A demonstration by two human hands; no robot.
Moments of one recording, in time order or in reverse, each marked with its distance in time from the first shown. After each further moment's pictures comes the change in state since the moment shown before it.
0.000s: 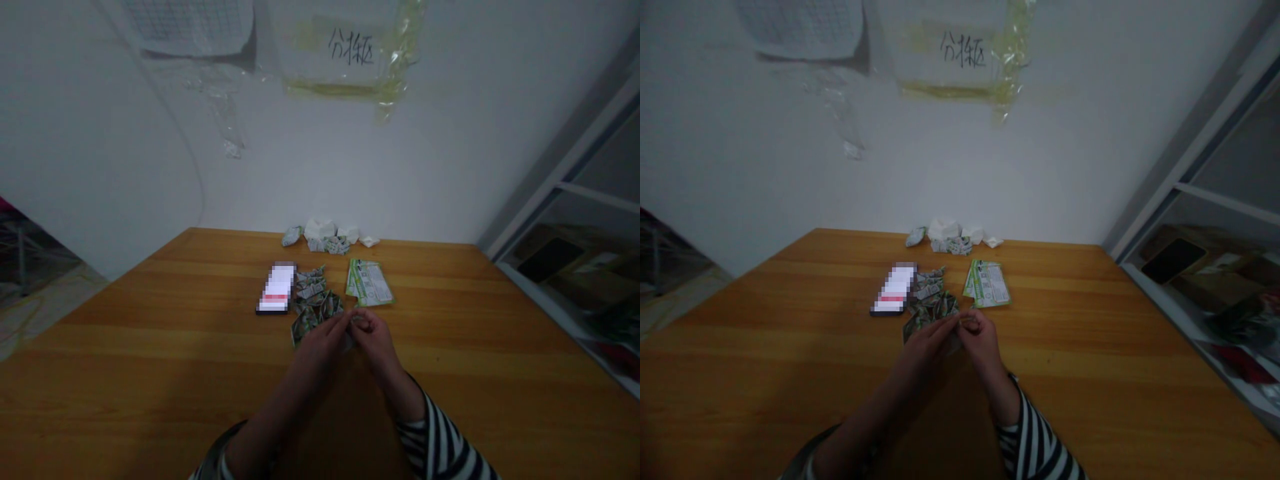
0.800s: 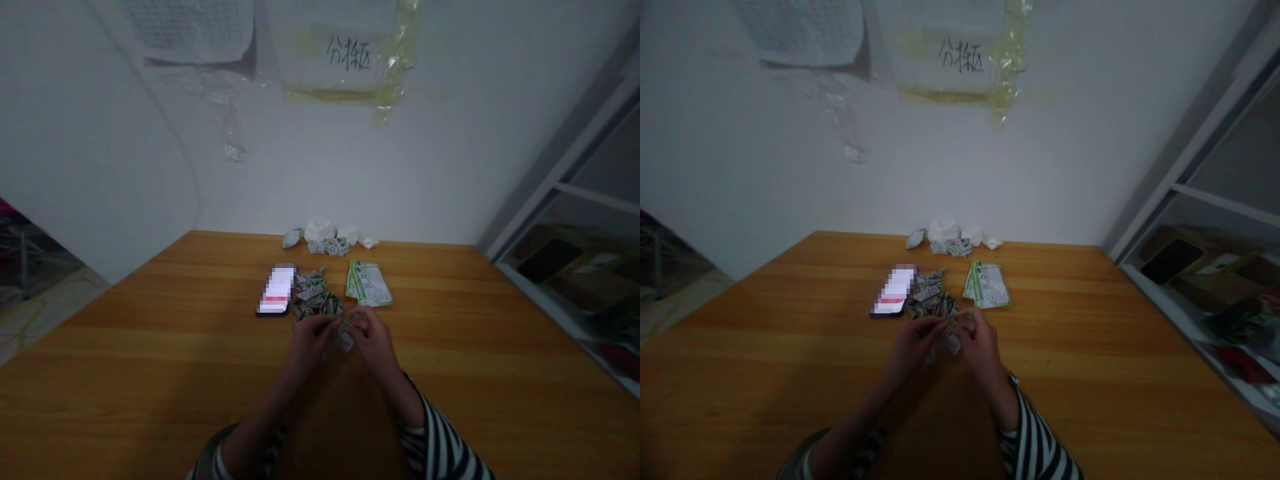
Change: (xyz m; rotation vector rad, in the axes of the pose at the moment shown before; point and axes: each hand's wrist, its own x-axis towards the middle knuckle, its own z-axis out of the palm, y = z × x) left_hand 0.009 -0.010 -0.003 -0.488 0.191 -0.426; right_hand -0.007 -0.007 -0.001 -0.417 0.004 -0.220
